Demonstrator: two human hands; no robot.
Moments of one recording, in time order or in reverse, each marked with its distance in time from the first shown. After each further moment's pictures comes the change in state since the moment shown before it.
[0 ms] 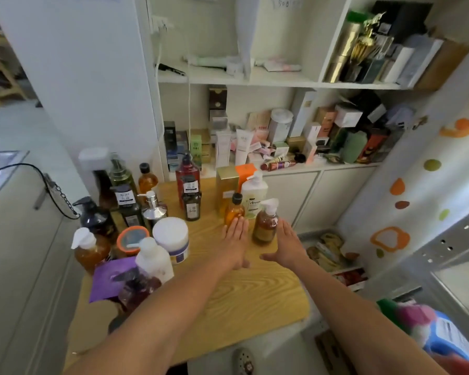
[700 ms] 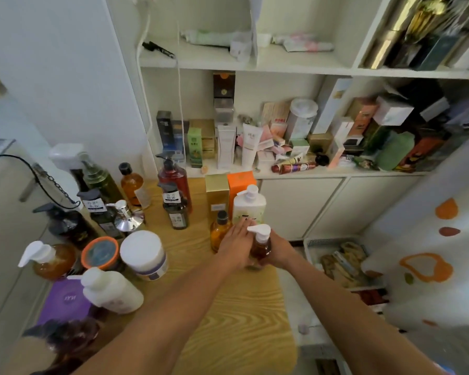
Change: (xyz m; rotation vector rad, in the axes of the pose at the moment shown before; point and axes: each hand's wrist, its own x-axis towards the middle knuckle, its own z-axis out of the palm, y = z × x) left_hand 0.132 0.029 -0.012 -0.161 0.078 -0.118; right_hand 0.135 0.045 -0.013 0.251 -0.332 -0.044
